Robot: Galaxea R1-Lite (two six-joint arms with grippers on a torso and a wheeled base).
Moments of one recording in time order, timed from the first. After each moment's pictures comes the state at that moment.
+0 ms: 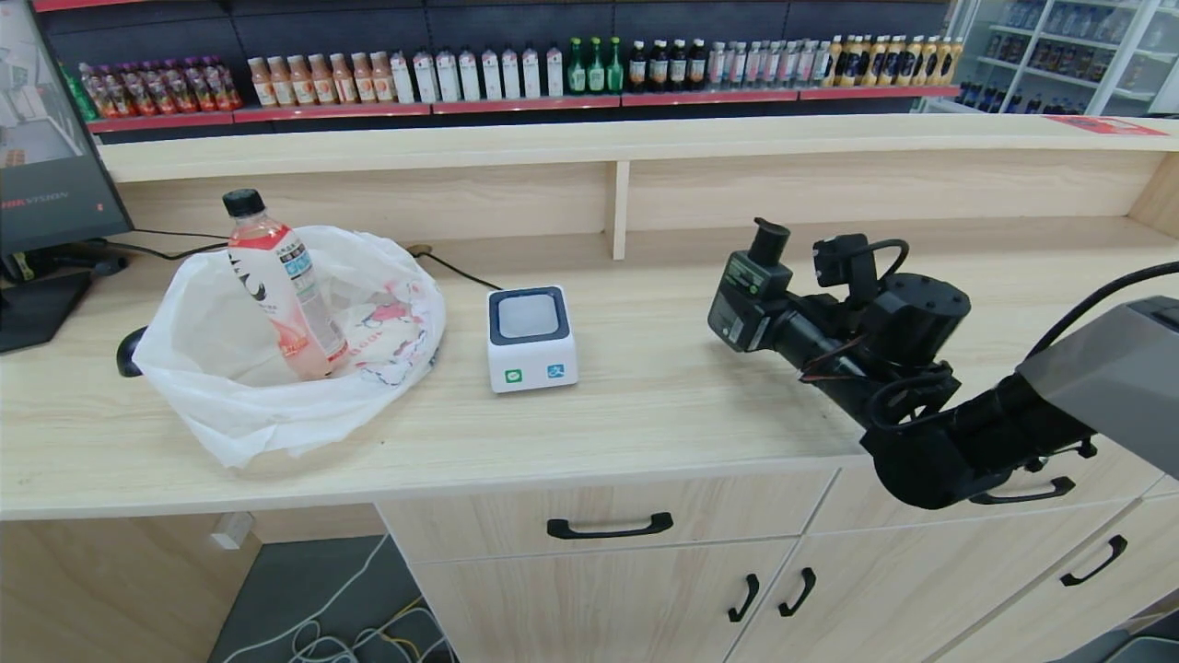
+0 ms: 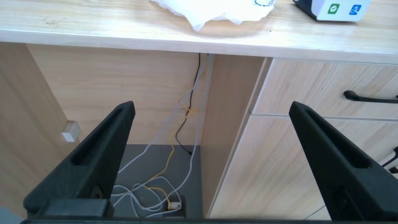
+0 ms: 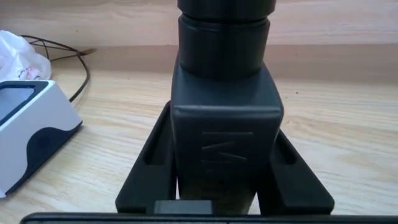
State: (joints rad) left arm 0.00 0.00 0.00 0.00 0.01 -0.02; right arm 0.32 2.14 -1.04 -1.32 0.09 0.07
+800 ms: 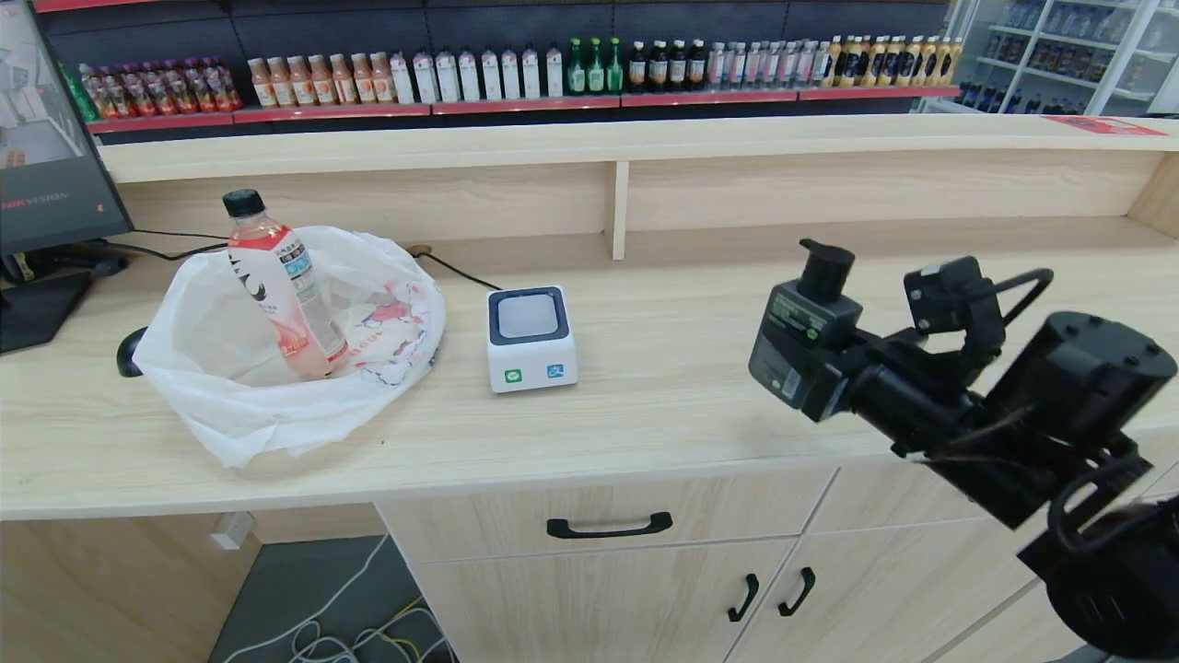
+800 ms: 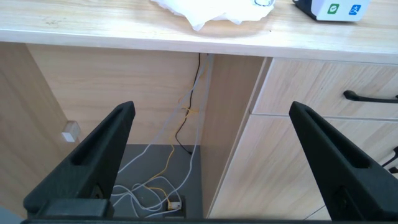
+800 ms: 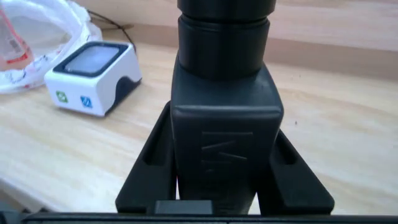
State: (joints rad) left arm 0.00 0.00 0.00 0.00 0.01 -0.02; right arm 0.41 1.77 -0.53 -1.40 0.08 -0.05
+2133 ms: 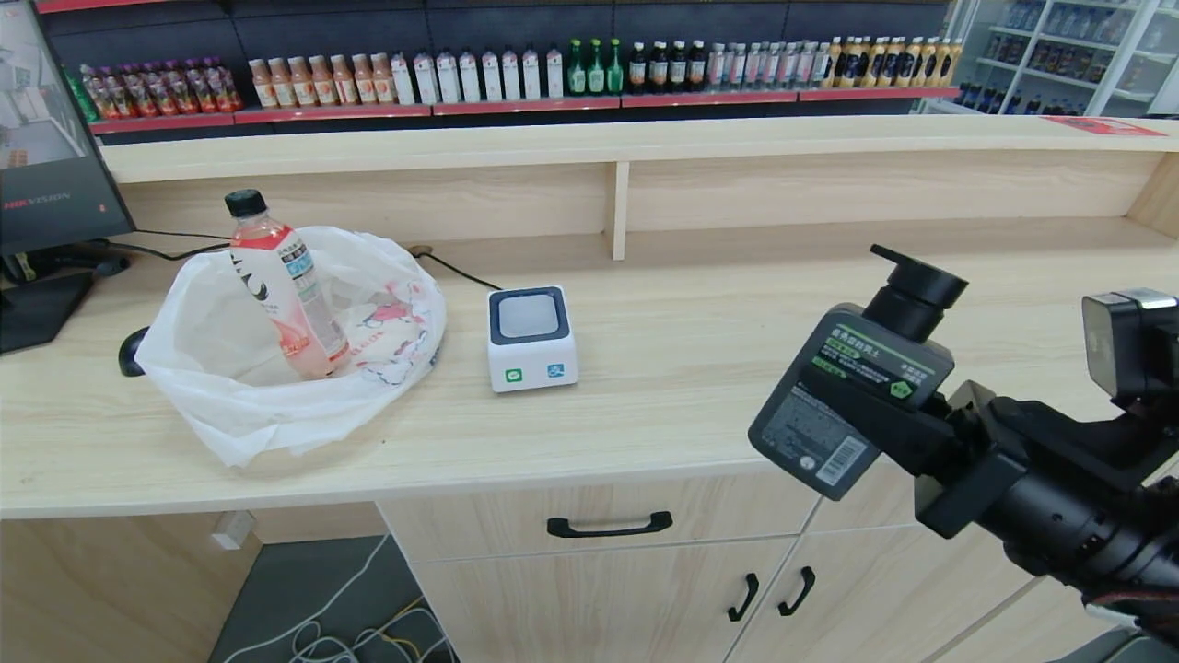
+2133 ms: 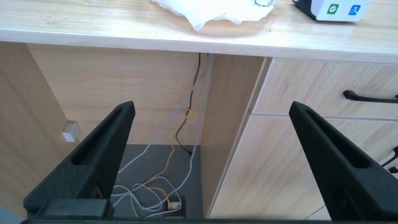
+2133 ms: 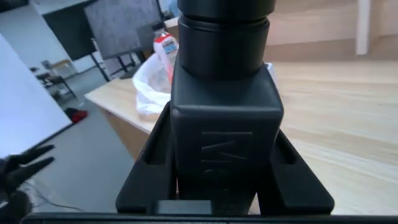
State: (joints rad) left arm 0.00 0.00 0.00 0.00 0.01 -0.02; right arm 0.55 1.53 -0.26 -1.57 0.32 0.33
